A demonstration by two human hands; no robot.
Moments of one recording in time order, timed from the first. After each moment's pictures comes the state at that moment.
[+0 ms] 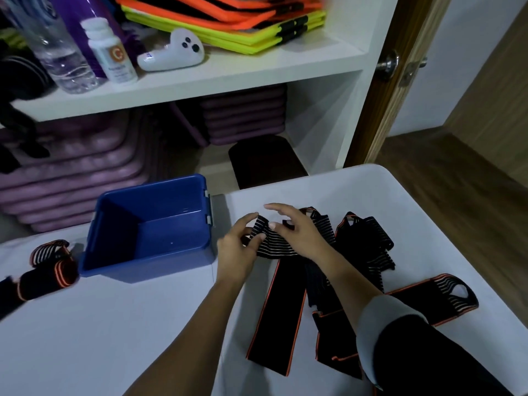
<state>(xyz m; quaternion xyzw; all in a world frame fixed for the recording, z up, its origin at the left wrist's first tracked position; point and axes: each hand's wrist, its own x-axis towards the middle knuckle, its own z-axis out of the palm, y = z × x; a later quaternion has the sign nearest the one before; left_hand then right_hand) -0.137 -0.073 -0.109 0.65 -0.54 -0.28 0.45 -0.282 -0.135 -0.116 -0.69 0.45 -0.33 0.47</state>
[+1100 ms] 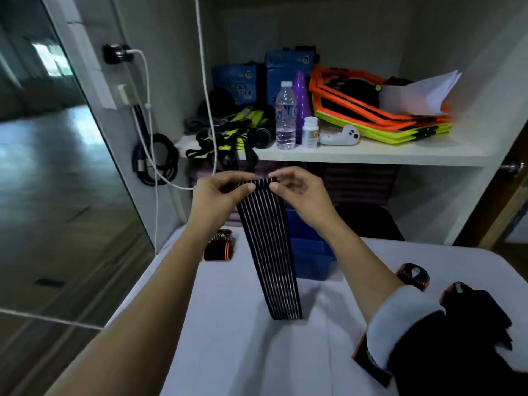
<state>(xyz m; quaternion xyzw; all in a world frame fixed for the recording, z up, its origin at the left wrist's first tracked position) 0.078 0.139 0.130 0.61 -0.50 -0.11 0.60 -0.064 0.028 0.111 -0.73 0.16 -0.43 0.49</state>
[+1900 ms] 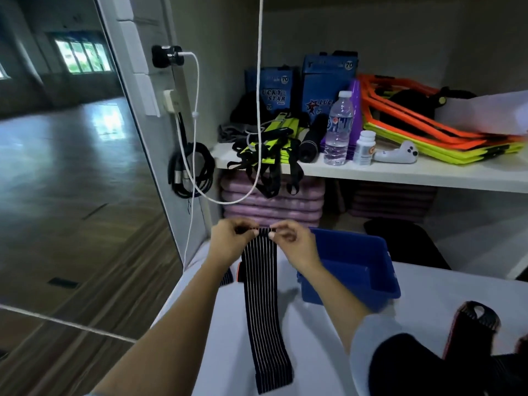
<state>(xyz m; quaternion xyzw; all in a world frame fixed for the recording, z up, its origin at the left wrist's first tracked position) 0.229 0.110 0.050 0.75 -0.43 -0.12 0.48 0.097 0.022 0.022 -0.72 0.30 -0.39 0.50</state>
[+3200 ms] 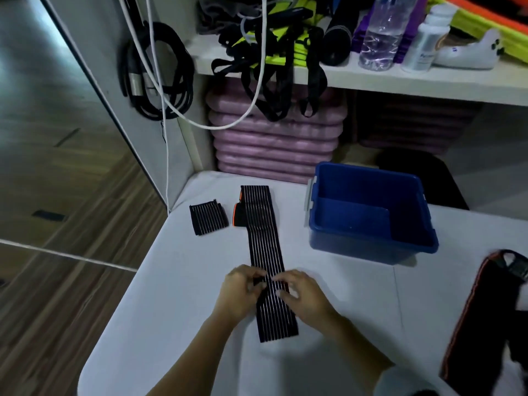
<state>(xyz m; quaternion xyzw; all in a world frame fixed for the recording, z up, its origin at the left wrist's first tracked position) 0.210 0.152 -0.173 0.79 -0.45 -0.29 0.31 0.054 0.058 -0.199 -0.83 0.33 -0.10 0.44</state>
